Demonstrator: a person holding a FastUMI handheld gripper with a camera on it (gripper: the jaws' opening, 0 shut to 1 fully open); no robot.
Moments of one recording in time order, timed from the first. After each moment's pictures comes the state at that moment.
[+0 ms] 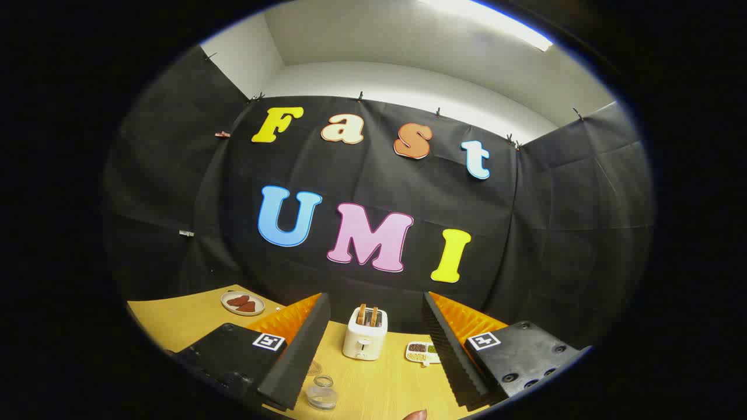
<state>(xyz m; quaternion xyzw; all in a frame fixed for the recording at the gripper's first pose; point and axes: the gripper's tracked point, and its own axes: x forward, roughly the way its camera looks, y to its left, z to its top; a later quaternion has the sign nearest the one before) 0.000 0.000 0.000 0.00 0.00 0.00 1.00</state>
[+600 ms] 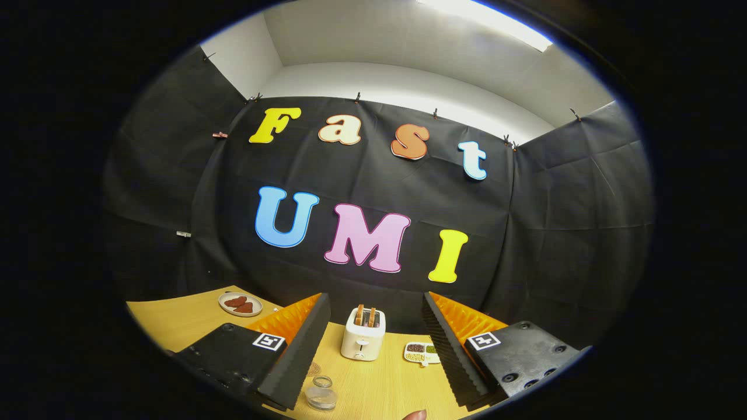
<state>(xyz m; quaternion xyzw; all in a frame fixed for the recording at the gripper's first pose) -0.002 -0.003 0.001 0.00 0.00 -0.01 1.00</state>
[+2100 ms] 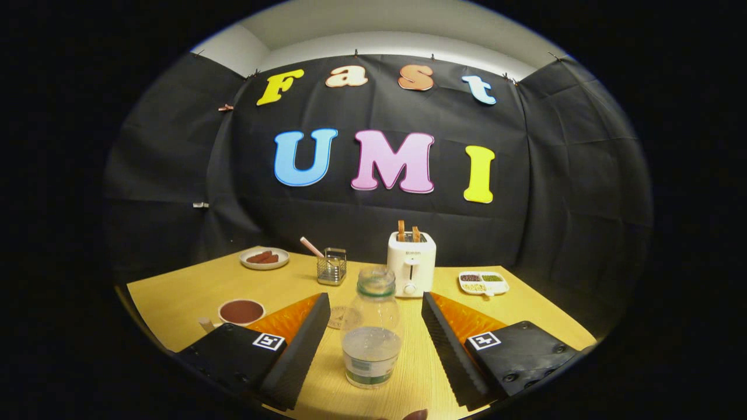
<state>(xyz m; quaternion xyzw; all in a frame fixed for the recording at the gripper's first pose) -0.003 0.093 -0.258 0.07 0.11 0.04 0.99</state>
